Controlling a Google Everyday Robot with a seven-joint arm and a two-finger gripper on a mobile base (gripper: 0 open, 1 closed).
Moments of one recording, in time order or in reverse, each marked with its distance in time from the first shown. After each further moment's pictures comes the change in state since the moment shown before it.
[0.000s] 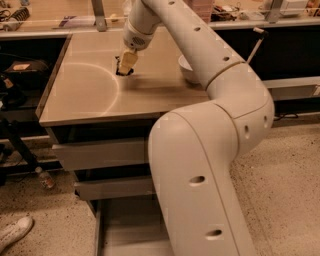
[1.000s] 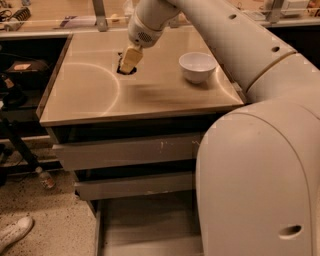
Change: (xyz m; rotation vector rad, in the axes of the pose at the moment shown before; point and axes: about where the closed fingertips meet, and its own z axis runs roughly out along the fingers) arm -0.012 0.043 -0.053 0.044 -0.037 0.060
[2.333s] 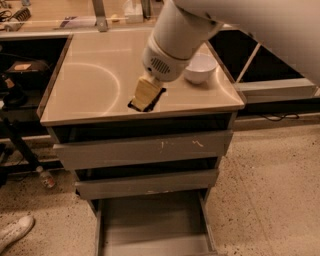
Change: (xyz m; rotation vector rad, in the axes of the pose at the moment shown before) arm 0.021 0.172 -0.098 0.019 0.134 0.347
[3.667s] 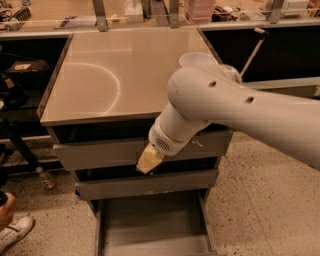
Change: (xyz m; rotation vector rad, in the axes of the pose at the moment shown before) arm 0.098 0.072 0.119 -0.120 0.049 0.149
